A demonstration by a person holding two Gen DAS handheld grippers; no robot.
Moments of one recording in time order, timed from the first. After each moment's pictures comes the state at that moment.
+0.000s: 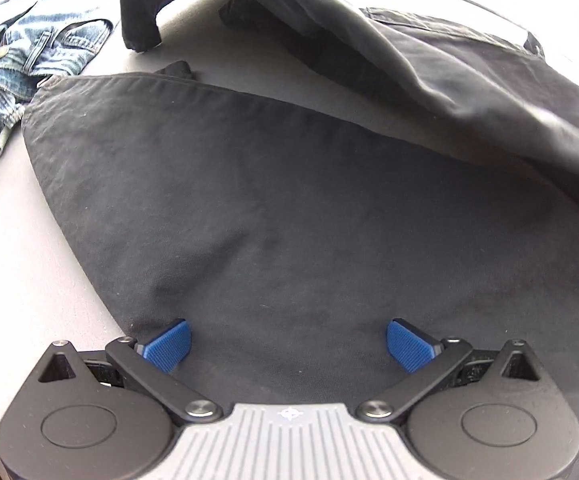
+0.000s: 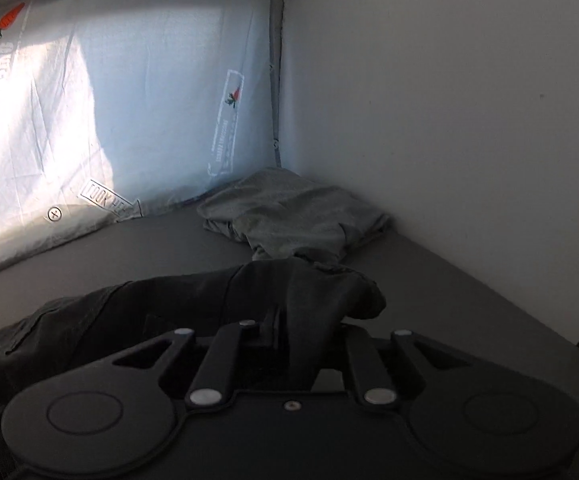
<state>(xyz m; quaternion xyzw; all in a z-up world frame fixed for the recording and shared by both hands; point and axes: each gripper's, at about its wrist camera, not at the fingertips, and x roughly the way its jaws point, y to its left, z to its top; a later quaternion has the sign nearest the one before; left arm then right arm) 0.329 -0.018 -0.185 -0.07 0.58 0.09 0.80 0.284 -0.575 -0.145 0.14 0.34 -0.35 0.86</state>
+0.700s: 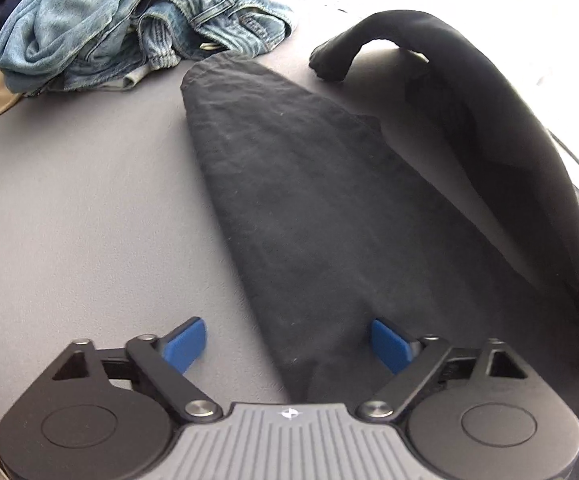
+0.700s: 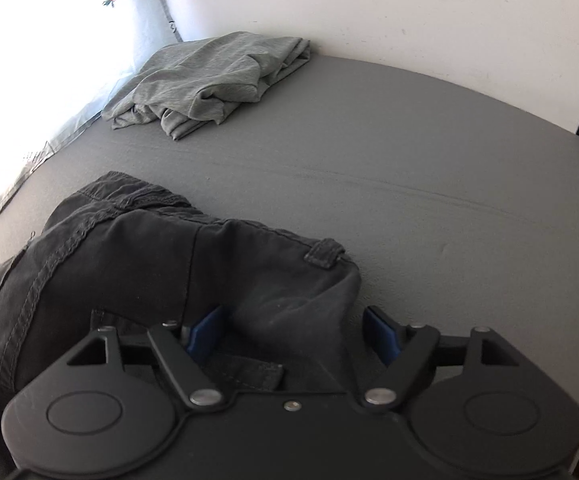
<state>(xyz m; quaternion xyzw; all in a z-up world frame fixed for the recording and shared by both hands) 0.289 0.057 -0.174 -0.18 0.48 0.21 0.83 0.264 -0.582 -0.224 0.26 0.37 -0.40 0.80</state>
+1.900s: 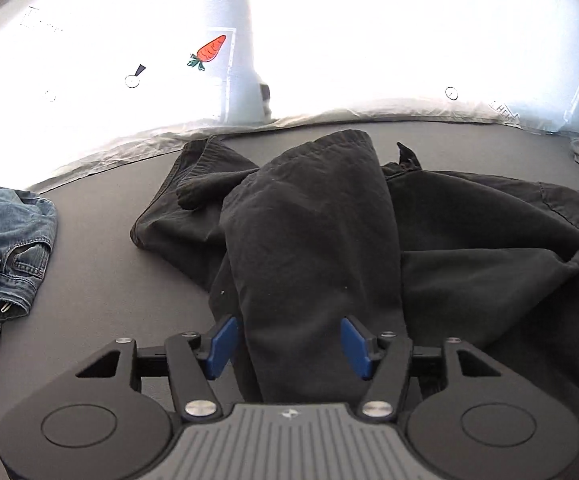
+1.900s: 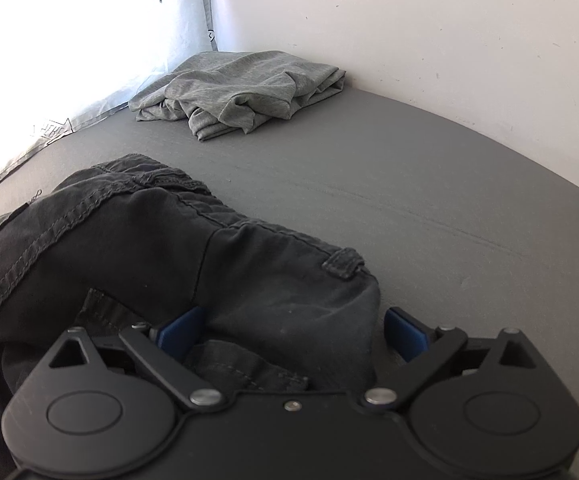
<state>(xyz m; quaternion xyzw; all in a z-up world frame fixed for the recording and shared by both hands) 0.352 -0.083 -0.143 0.08 0.41 -0.01 0.91 0.269 -0.566 -0.239 0.18 0.35 -0.40 0.83</state>
